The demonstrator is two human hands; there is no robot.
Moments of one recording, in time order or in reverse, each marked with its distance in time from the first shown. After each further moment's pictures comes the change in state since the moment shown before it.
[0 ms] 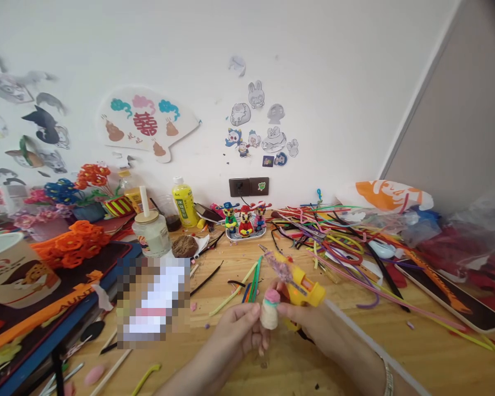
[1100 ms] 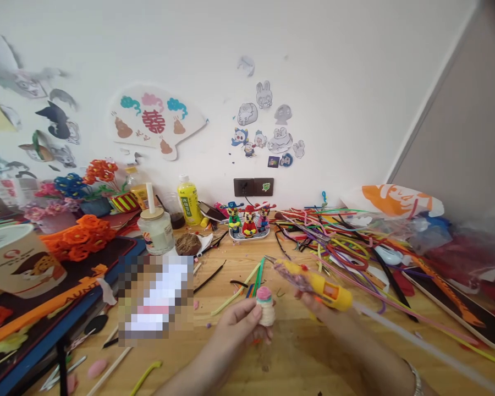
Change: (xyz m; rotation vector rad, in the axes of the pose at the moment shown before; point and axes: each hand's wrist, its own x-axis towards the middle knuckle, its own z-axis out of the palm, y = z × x) left_hand -0.002 0.009 0.008 0.008 0.075 0.094; right_hand -0.003 -0.027 -0.025 -0.531 0.145 -0.171
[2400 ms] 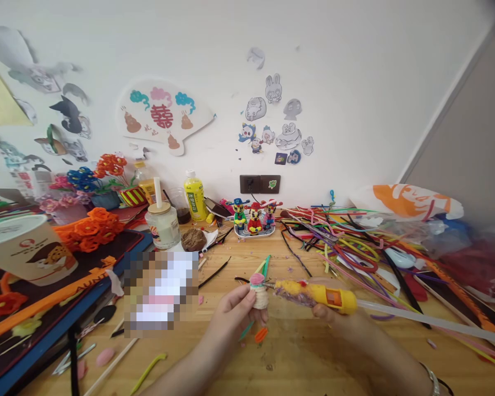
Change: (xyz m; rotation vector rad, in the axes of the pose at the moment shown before) left_hand 0.003 0.007 -0.010 0.007 0.094 0.107; right_hand 0.000 0.016 -0.012 -0.185 -0.106 -0.109
